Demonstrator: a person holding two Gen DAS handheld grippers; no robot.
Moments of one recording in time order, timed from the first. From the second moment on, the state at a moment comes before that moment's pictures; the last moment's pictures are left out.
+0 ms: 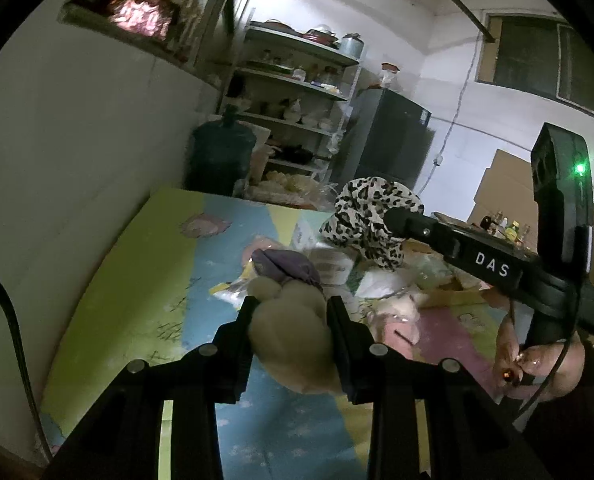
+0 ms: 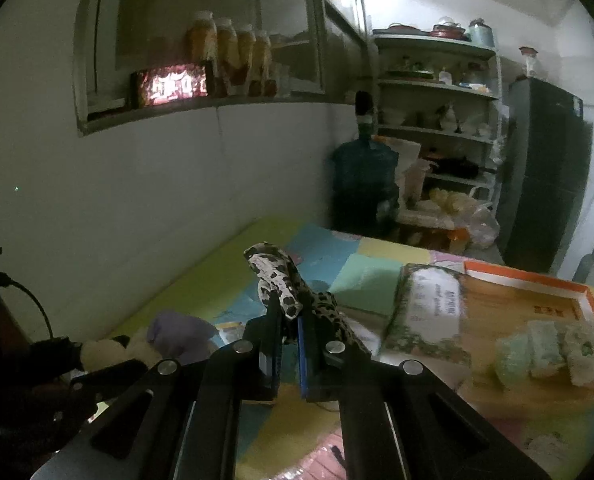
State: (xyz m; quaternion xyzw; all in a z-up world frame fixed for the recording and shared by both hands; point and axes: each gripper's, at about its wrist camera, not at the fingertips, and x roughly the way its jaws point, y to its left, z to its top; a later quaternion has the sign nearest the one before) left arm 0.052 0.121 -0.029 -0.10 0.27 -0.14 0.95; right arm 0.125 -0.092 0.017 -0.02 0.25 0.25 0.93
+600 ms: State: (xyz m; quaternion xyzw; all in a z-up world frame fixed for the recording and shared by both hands) left arm 0.072 0.054 -0.001 -0.08 0.24 -0.20 0.95; right arm 0.105 -0.164 0.032 0.01 0.22 0.20 0.95
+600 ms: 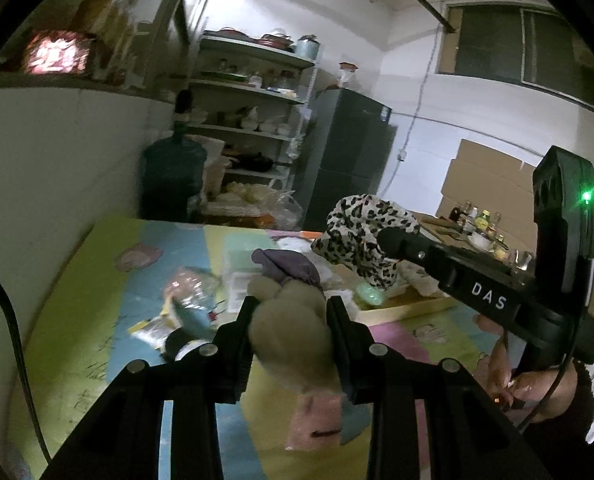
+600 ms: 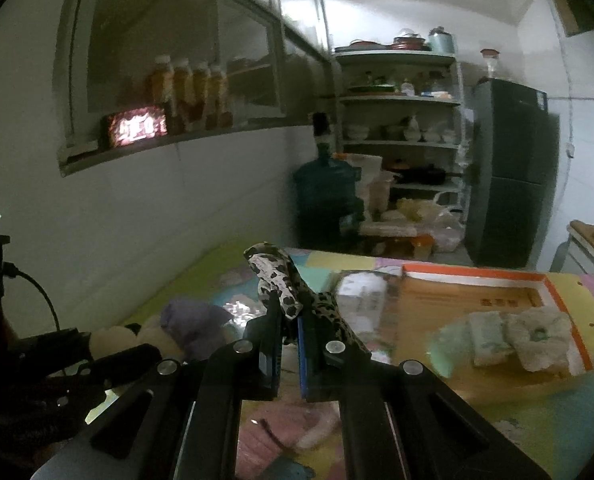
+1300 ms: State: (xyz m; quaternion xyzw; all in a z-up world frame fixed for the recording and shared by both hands) left arm 0.112 -0.039 0.017 -0.04 0.26 -0.23 0.94; right arm 0.096 -0.260 0.039 0.04 0.20 0.13 0.97
